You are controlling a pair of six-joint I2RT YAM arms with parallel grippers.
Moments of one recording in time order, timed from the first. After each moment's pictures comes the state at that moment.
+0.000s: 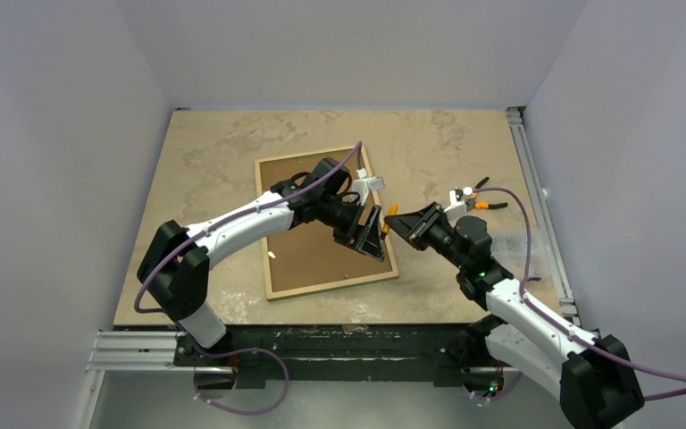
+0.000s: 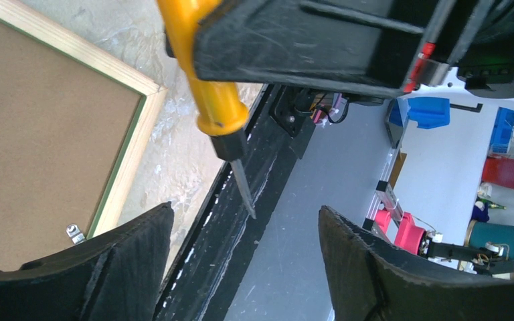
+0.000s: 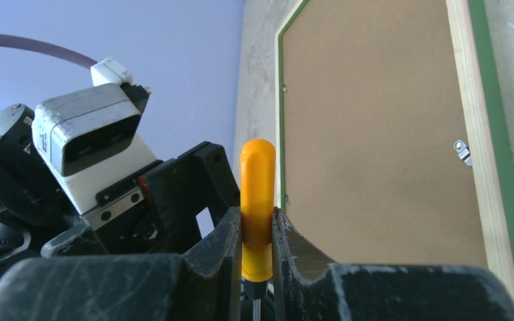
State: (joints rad) left arm -0.76 1.64 1.25 -0.47 0.75 -0.43; right arm 0.46 0.89 0.35 0.37 -0.22 1.22
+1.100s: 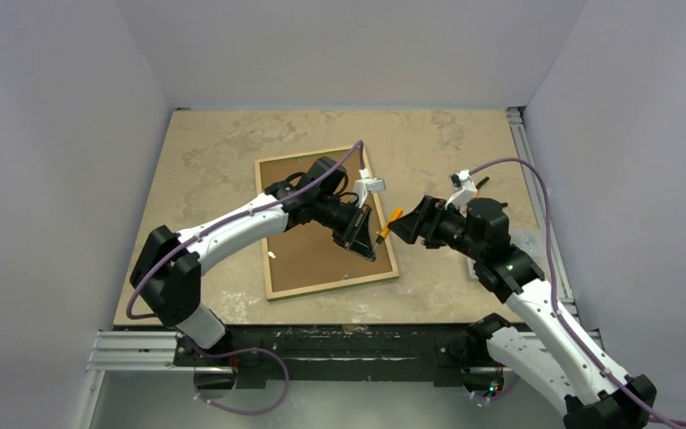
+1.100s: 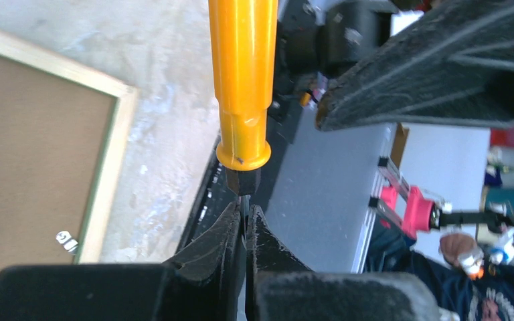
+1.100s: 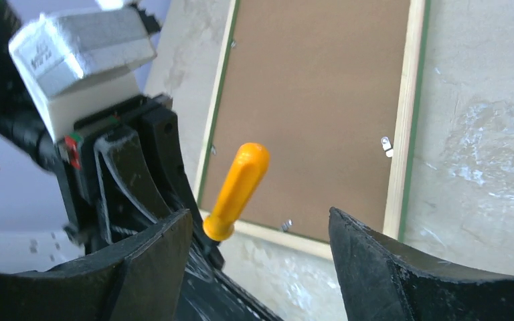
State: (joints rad) left arm -0.76 1.61 1.24 -0.47 0.81 -0.35; right arm 0.46 0.77 0.65 -0.23 -0.26 0.75
